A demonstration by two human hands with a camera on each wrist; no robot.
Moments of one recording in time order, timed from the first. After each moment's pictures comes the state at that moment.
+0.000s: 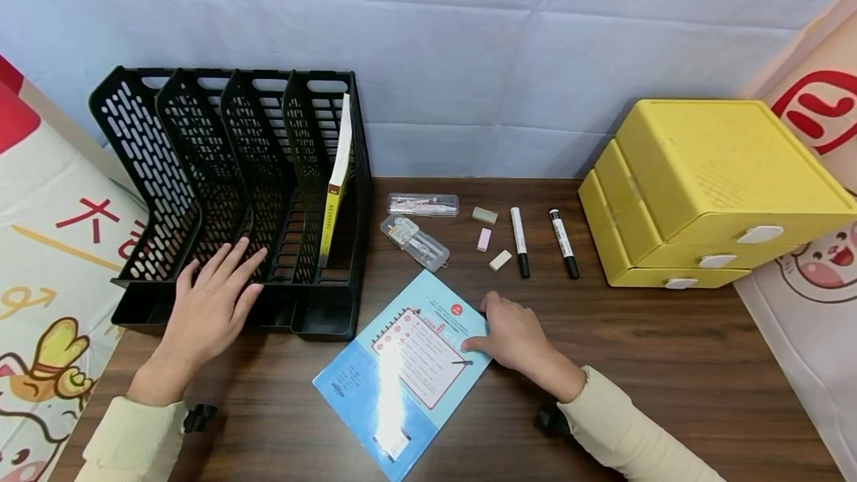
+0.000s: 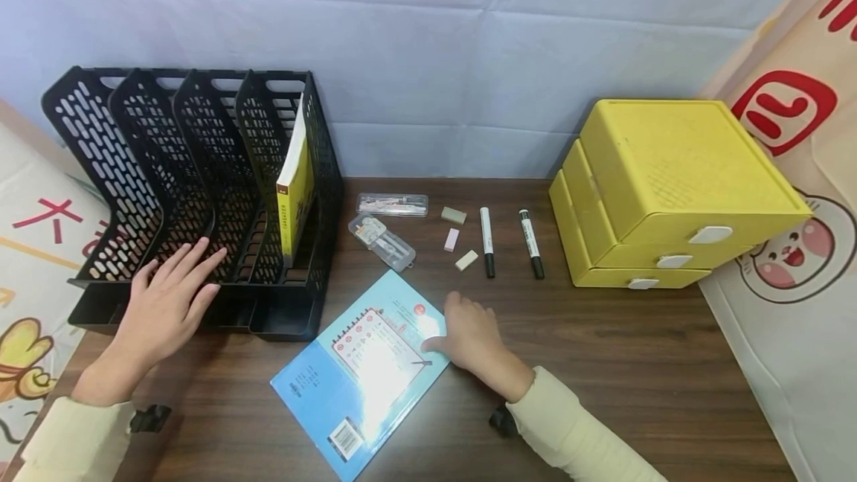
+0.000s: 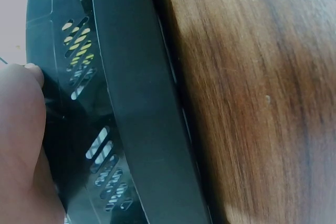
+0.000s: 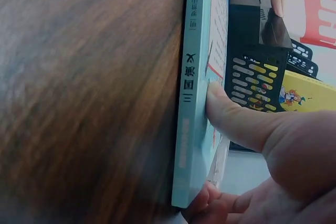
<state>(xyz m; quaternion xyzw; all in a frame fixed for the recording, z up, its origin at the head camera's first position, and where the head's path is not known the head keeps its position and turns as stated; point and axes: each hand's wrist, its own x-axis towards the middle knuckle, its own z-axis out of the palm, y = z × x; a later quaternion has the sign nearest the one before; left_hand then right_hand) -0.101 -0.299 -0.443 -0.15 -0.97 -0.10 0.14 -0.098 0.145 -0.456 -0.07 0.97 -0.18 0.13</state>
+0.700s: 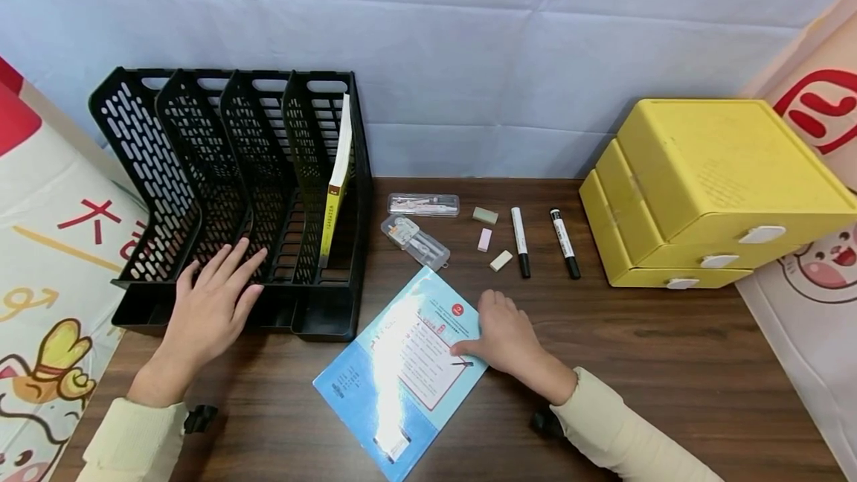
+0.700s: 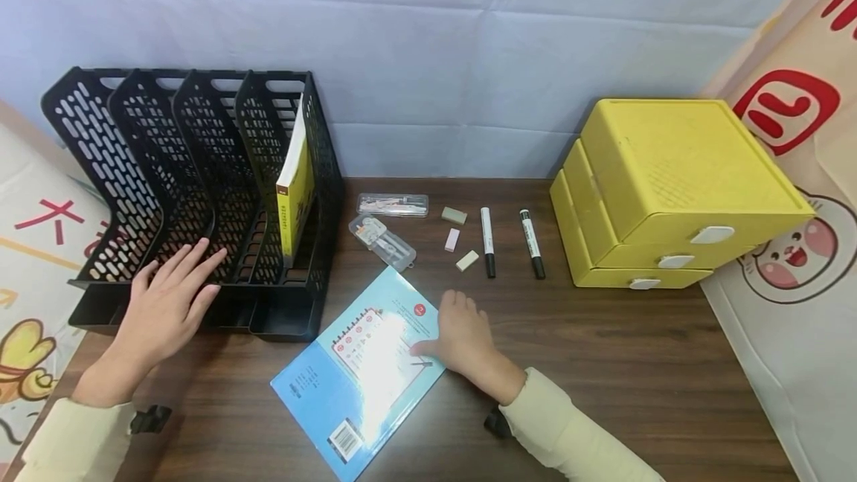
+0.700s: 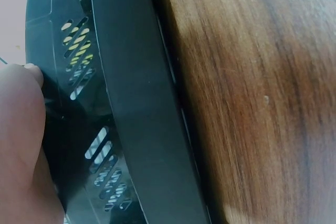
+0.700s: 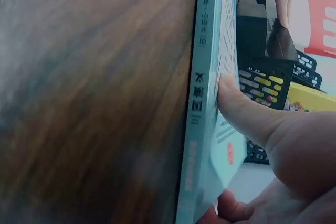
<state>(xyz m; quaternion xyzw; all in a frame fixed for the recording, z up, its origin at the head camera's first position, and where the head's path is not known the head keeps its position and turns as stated) -0.102 -0.300 -0.444 -0.16 -0.97 -0.10 0.15 -0.095 0.134 -0.462 -0.08 0.97 -0.19 0.11</state>
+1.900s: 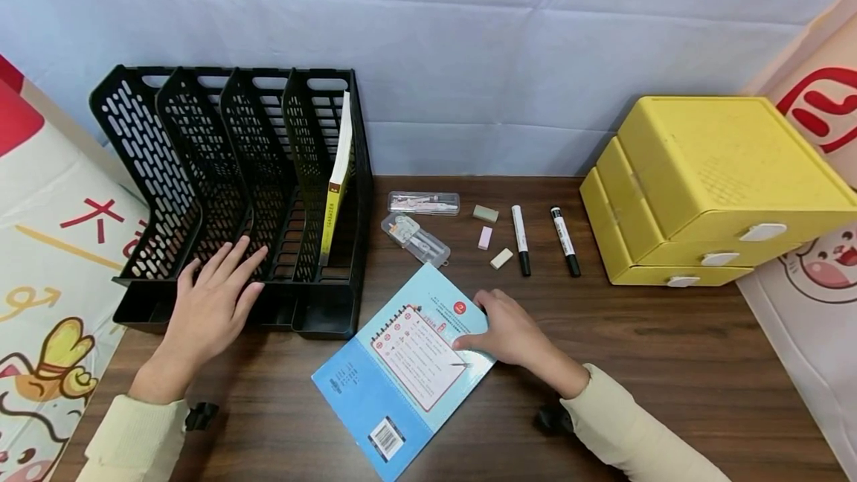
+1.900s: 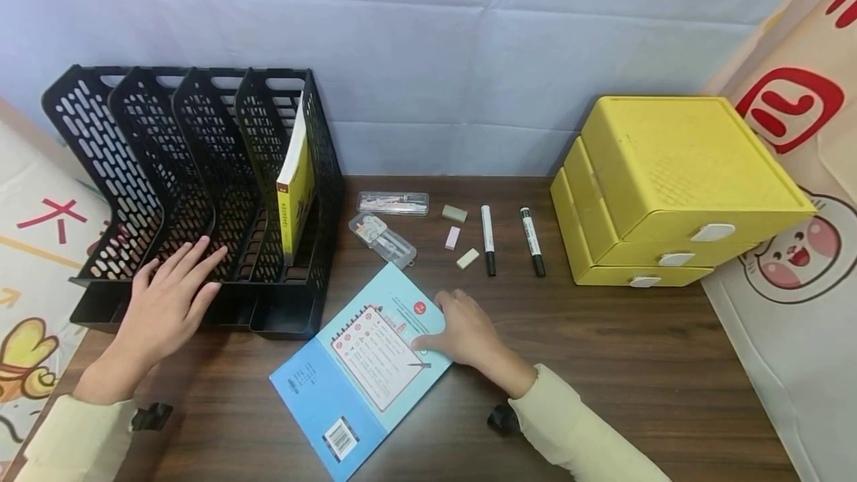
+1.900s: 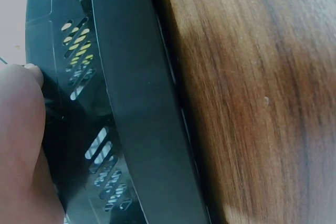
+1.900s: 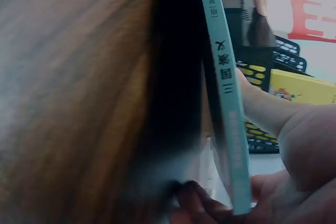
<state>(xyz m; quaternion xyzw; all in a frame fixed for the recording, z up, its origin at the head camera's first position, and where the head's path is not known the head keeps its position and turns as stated) -0.101 -0.300 -0.442 -0.16 -0.97 -0.10 0.14 -0.099 0.144 -0.449 -0.10 0.95 -0.27 0.15</state>
